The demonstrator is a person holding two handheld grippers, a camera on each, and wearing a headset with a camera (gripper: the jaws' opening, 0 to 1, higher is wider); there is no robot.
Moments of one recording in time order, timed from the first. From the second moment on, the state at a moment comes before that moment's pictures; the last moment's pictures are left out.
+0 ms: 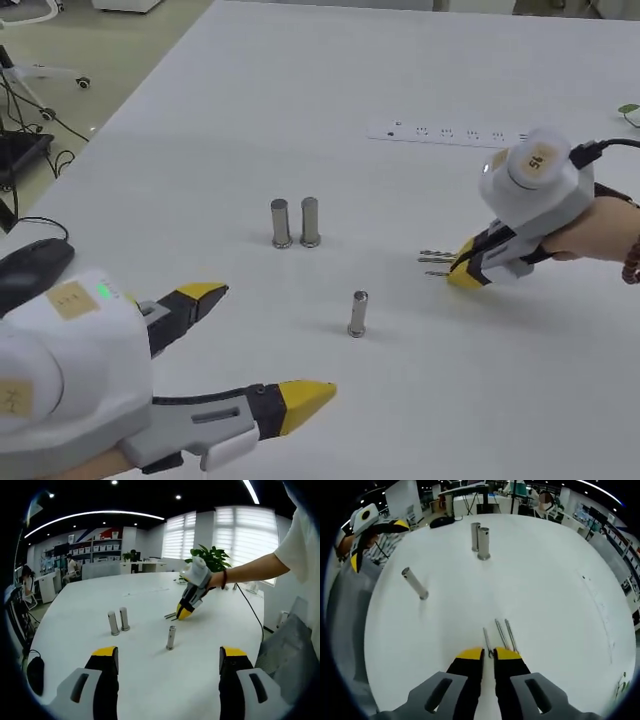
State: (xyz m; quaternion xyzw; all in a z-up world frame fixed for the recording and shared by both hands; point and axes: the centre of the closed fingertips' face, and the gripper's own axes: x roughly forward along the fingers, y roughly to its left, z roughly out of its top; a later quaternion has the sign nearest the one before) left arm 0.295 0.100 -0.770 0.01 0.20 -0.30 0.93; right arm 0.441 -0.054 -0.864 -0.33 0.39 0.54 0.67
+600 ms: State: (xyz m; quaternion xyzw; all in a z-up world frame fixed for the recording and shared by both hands) left arm 0.293 0.100 -0.772 0.01 0.21 -0.30 0.93; right arm 0.442 -0.056 -0.866 -0.44 0.39 0.55 0.60
